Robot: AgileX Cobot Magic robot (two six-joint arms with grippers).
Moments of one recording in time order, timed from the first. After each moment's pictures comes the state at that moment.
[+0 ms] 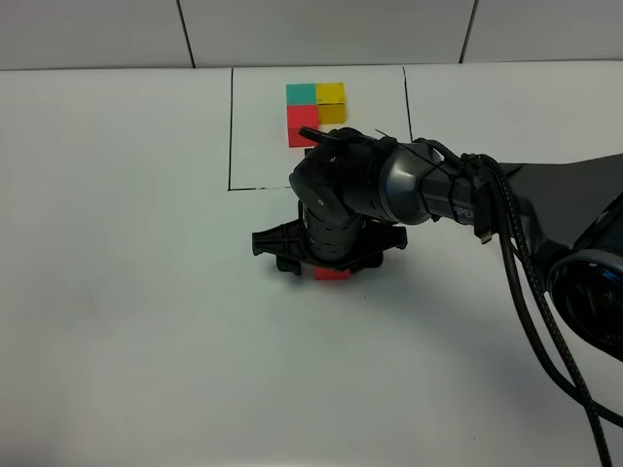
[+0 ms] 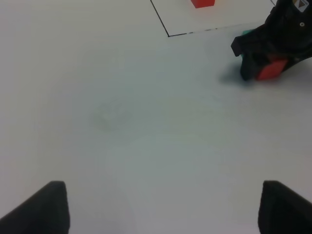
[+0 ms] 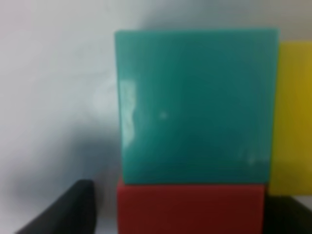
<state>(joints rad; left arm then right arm) -0.03 0.00 -0.50 -0.20 1.08 0.16 0.65 2.25 -1.57 -0.17 0.76 0.76</state>
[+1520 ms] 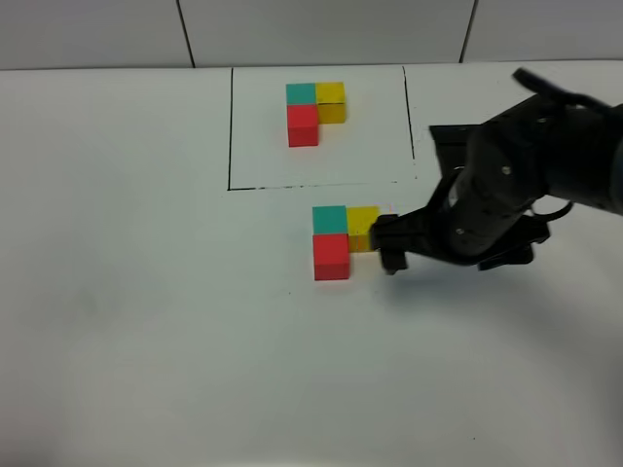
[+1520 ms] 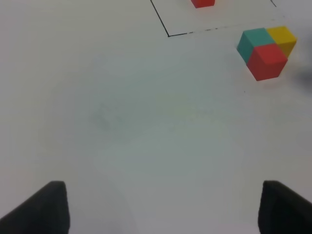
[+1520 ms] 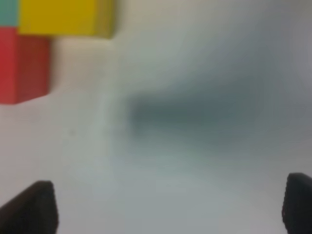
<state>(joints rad) -0.03 0.00 -0.50 -0.20 1.08 0.16 0.40 1.74 -1.10 -0.01 0.73 0.37</state>
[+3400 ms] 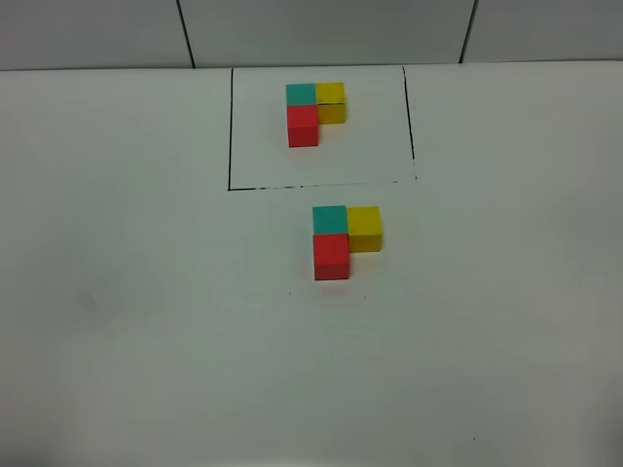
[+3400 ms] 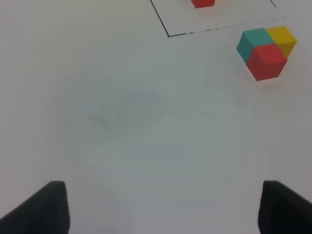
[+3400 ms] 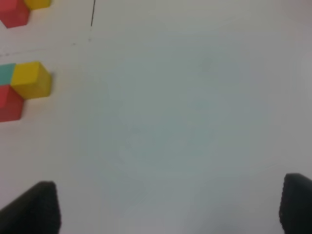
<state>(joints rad) -0.03 0.00 -0.50 -0.20 1.08 0.16 -0.09 0.21 -0.53 0.12 1.00 -0.02</state>
